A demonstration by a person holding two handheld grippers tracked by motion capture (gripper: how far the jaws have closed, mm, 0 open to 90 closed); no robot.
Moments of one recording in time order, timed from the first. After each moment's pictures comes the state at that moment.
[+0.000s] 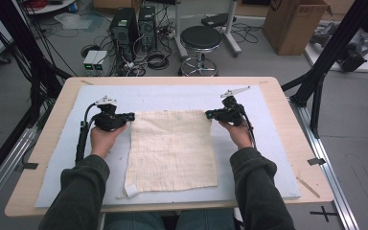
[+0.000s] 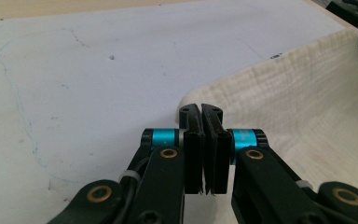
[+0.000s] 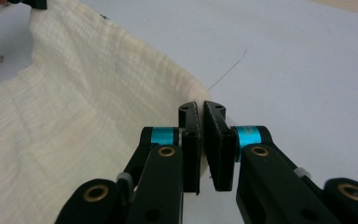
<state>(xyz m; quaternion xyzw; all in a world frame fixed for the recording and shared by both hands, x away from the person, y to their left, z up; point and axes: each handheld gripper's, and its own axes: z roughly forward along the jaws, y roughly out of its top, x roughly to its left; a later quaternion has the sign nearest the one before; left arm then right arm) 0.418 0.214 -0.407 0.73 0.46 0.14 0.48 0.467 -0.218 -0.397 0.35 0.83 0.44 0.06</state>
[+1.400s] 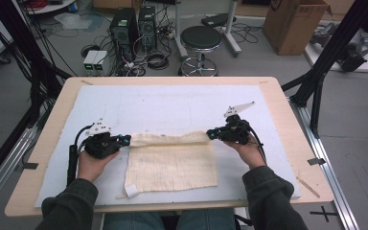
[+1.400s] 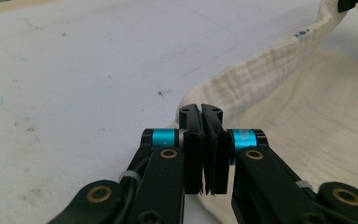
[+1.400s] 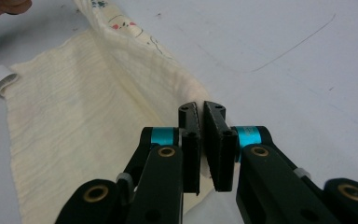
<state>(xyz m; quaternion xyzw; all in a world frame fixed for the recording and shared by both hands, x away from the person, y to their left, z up) 0.335 0.220 -0.414 0.78 0.37 0.16 0.48 0.401 -0.225 -0.394 0.28 0.86 0.43 0.02</state>
